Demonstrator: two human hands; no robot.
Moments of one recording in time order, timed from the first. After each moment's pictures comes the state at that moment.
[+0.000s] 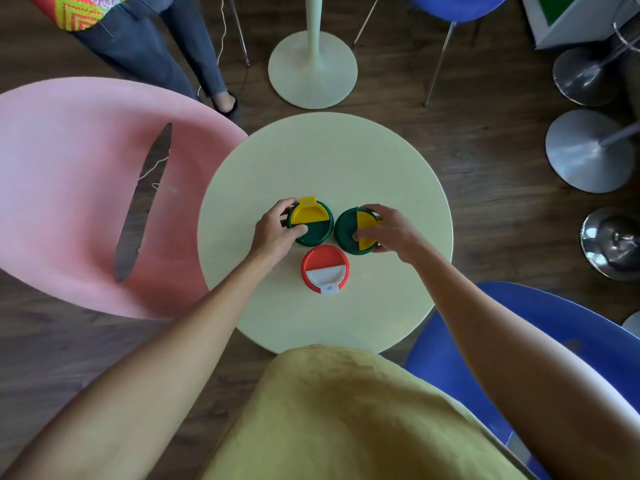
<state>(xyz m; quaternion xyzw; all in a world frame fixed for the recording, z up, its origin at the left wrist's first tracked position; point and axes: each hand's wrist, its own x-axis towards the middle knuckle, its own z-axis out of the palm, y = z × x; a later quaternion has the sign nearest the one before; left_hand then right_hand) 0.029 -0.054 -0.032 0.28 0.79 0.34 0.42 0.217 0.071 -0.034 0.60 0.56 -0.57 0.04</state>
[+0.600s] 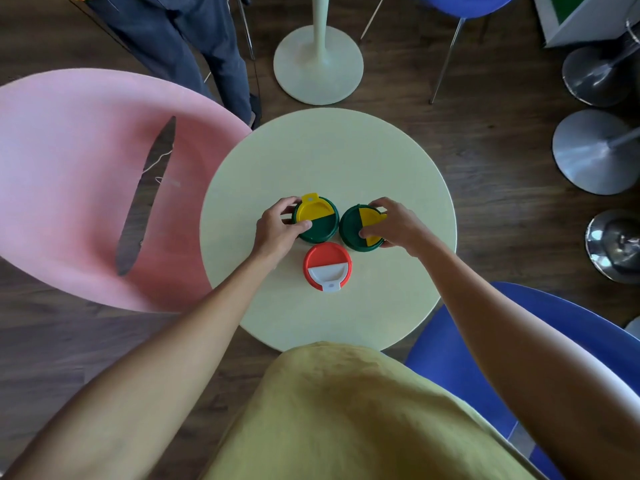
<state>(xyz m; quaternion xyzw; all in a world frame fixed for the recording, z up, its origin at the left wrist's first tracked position) 0.031 -0.056 -0.038 0.23 0.78 0.39 0.42 0.217 0.079 -0.026 0.58 0.62 -0.52 0.08</state>
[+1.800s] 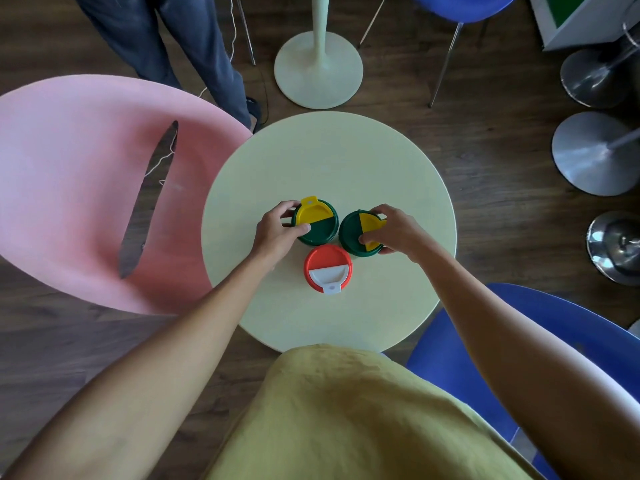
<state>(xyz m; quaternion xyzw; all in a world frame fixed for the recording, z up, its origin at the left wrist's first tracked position) 0.028 -0.059 -0.036 0.25 0.79 0.36 0.44 0.220 0.070 -0.018 0.58 0.62 -0.51 0.10</state>
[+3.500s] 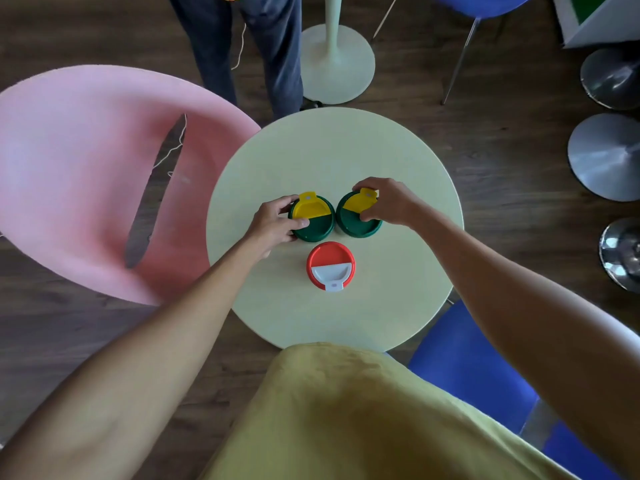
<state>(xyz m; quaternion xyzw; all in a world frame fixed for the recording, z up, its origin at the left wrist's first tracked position) 0.009 -0.051 -0.040 0.15 0.72 0.40 0.54 0.187 0.108 -0.013 0.44 0.78 -0.42 0.11</state>
